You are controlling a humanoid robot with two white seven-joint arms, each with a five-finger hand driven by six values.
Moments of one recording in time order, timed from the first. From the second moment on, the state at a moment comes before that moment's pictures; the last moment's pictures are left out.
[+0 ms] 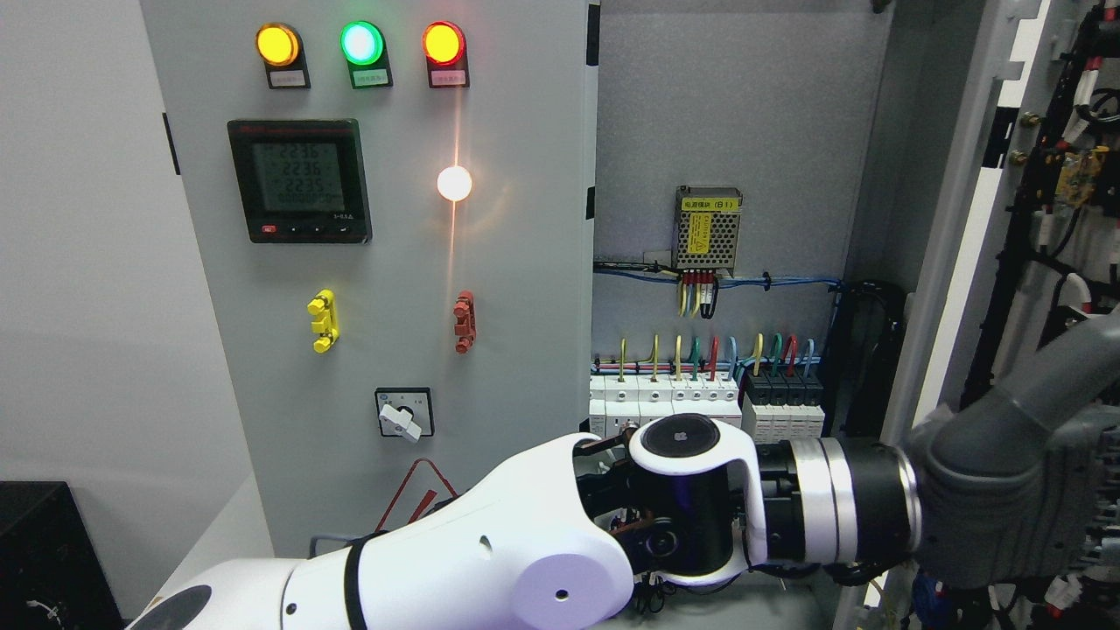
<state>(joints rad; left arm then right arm) -1.44 -0.04 -1.11 -1.48 1.48 0.20 -0.26 0.14 0.12 0.12 -0.10 -0.17 -0.18 0.14</state>
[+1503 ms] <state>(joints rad) -1.43 -0.11 -1.06 -1.39 1.43 0.25 -0.27 0.14 0.12 0.12 -0.10 -0.17 -0.18 0.14</state>
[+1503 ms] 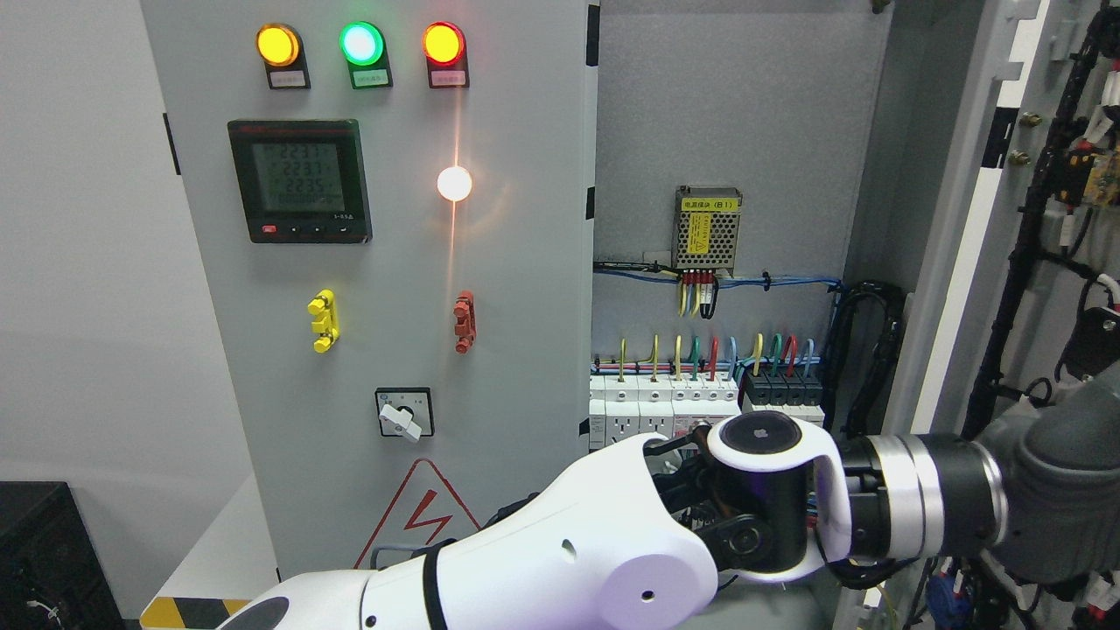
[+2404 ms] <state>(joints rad) -1.21 0.29 -1.02 -1.67 1.43 0.26 -0.27 0.14 0.12 0.12 -0.10 -0.17 -0.18 0.14</state>
